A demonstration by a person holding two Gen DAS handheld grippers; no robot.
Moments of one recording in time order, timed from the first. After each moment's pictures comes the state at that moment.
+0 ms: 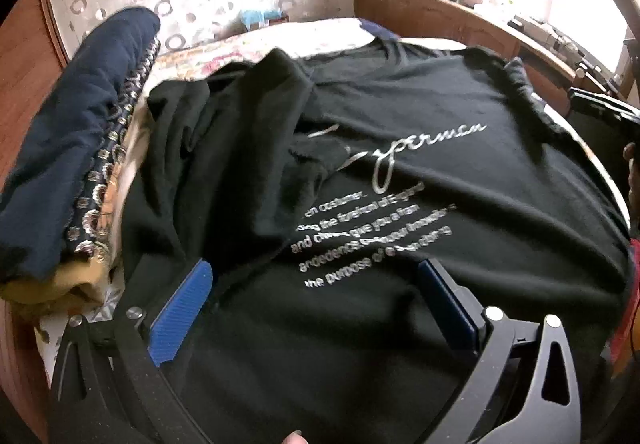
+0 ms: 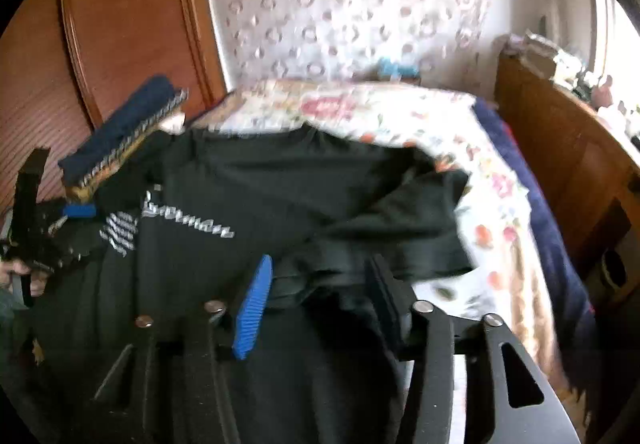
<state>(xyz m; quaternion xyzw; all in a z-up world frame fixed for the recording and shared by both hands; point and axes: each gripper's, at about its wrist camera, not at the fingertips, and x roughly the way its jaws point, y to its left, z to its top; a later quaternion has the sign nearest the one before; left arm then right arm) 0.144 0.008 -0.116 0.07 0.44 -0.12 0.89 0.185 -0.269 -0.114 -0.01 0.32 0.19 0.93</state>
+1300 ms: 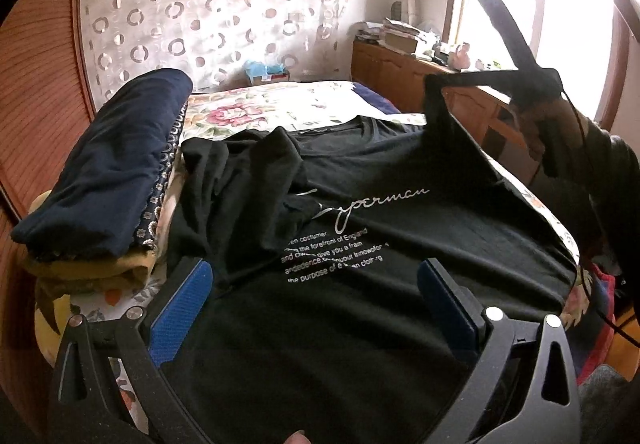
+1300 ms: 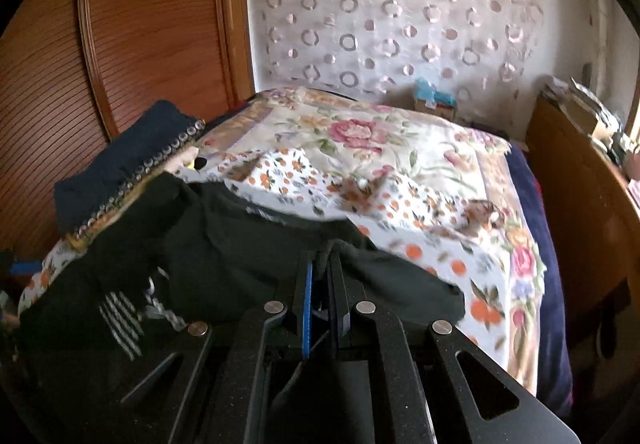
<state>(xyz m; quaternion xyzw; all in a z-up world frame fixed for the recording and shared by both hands) 0.087 0.022 -0.059 0.01 0.35 -0.13 0.93 0.293 -0.165 -0.061 -0.08 0.32 0.24 0.91</state>
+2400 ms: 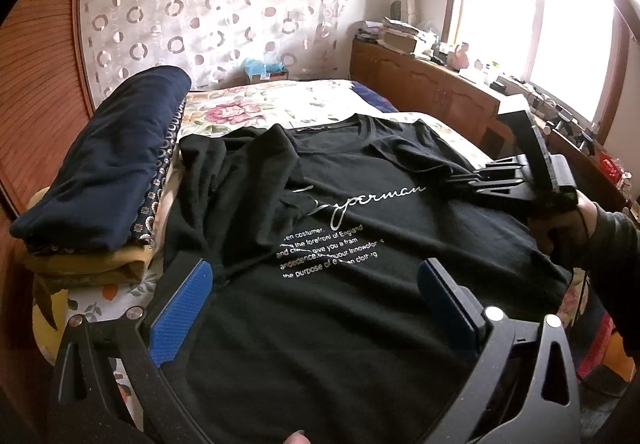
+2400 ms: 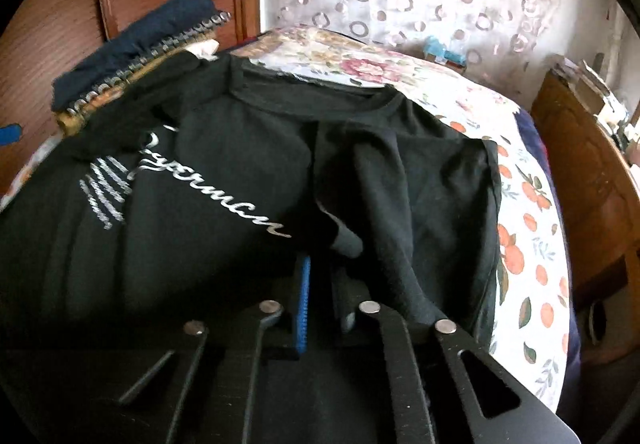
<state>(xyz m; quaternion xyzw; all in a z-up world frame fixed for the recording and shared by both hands) 0.083 0.019 -0.059 0.01 0.35 -0.13 0.93 0.231 -0.132 -0.162 -0.12 0.39 0.25 0.88</state>
